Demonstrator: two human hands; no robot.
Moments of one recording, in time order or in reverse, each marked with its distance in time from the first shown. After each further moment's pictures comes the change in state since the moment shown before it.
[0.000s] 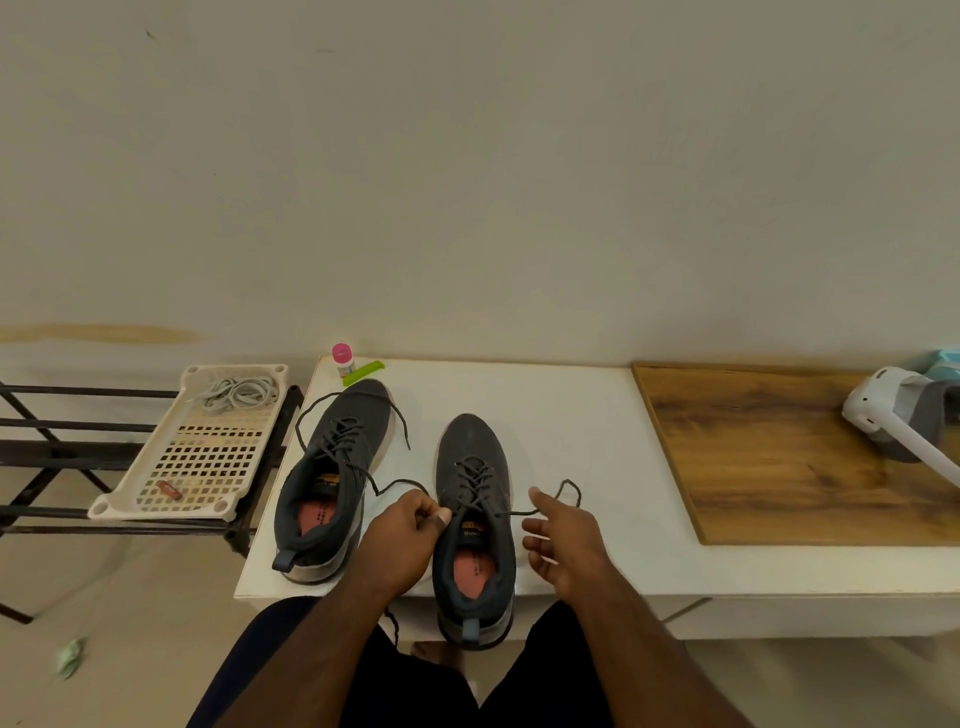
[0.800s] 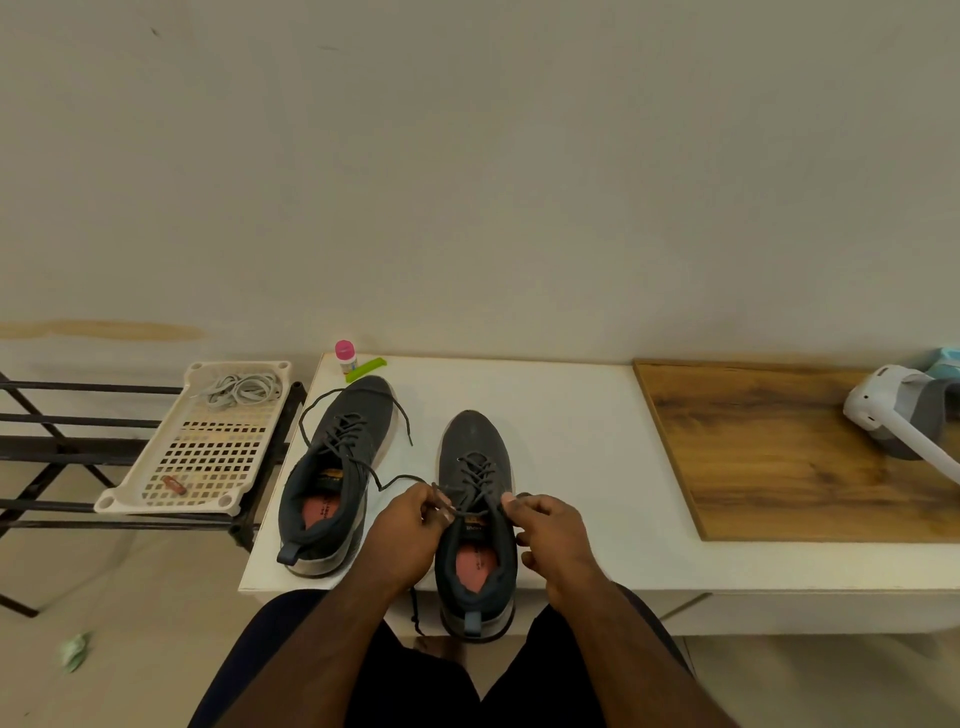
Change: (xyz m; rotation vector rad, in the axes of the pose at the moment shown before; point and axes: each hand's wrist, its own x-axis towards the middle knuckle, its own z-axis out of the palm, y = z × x) left_hand -0.002 0.003 0.002 -0.039 0.002 0.037; right_hand -0.019 0.009 0.009 -0.218 -0.107 -0.201
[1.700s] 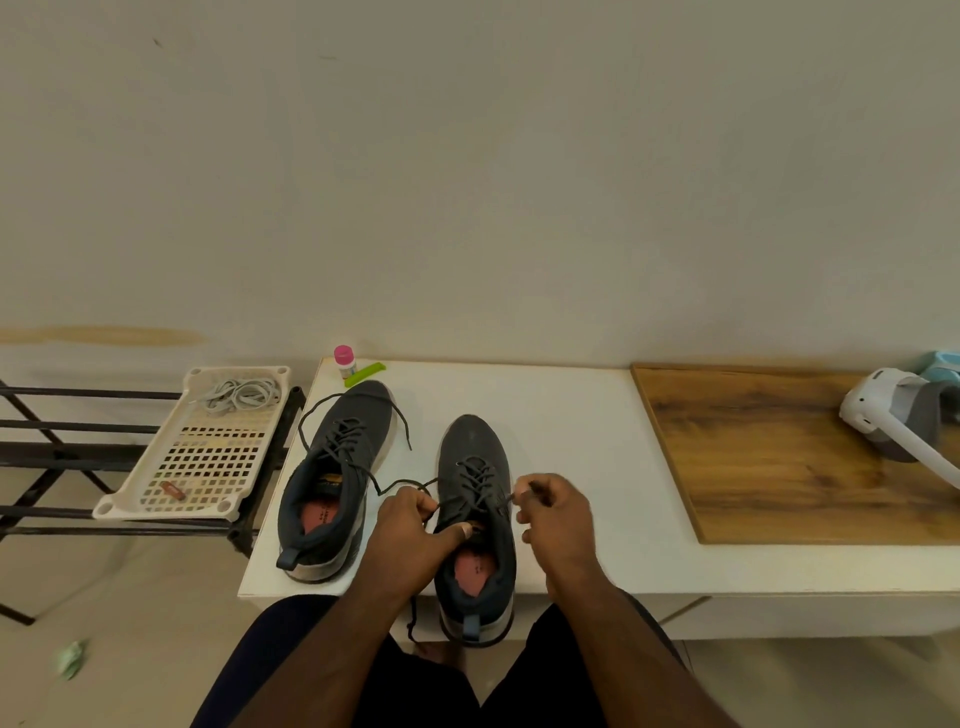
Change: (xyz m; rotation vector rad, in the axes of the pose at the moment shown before) left_hand -0.001 -0.005 0.007 -0.044 0.123 -0.025; right_hand -0.007 -0.014 0.001 -0.045 0.145 -0.300
